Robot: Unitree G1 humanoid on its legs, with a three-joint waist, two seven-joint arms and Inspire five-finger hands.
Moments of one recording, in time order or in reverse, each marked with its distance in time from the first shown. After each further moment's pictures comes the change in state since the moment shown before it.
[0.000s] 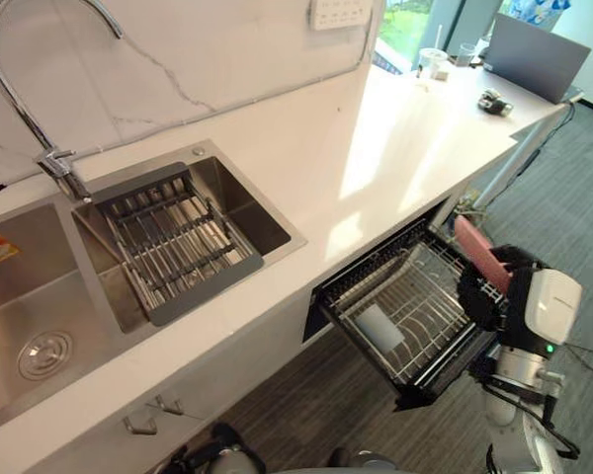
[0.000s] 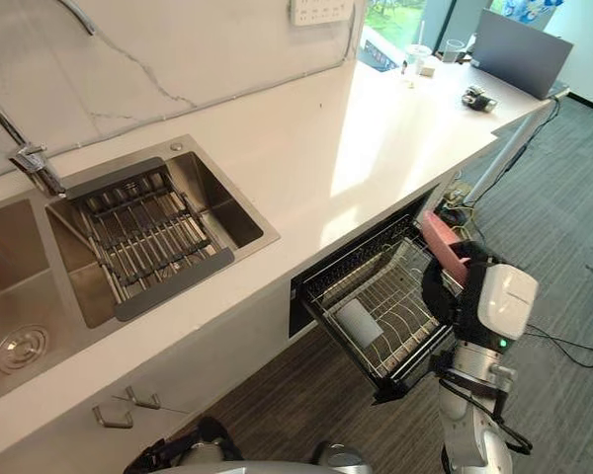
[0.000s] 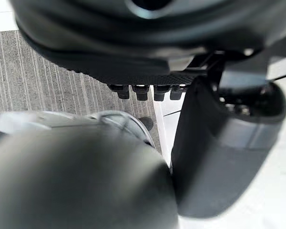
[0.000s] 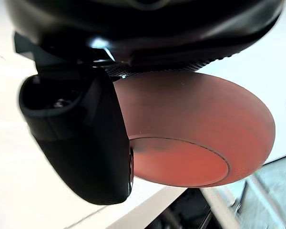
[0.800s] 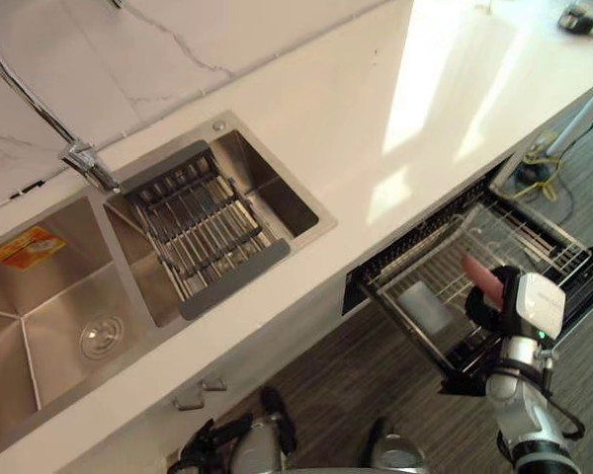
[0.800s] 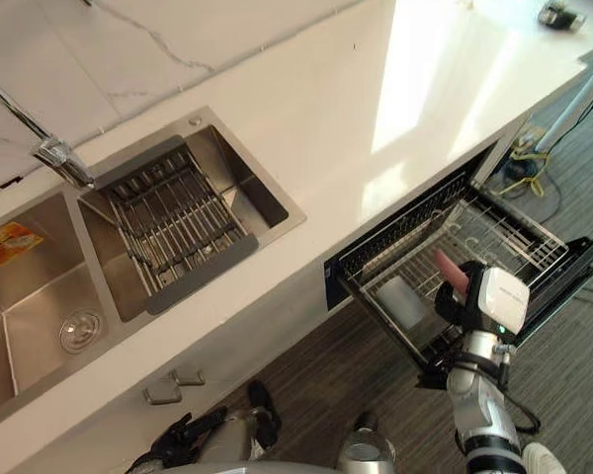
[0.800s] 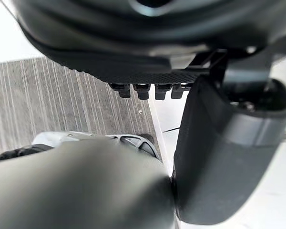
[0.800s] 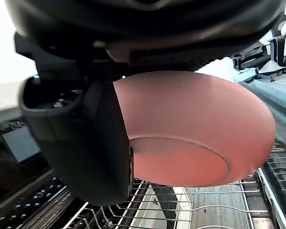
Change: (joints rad) left arm -0.079 -0.045 -0.044 -0.058 0.037 0.001 -0.030; right arm -0.258 -0.212 0.063 0.342 0.083 0.290 0.066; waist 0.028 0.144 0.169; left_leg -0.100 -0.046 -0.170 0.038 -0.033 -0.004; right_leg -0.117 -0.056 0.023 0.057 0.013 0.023
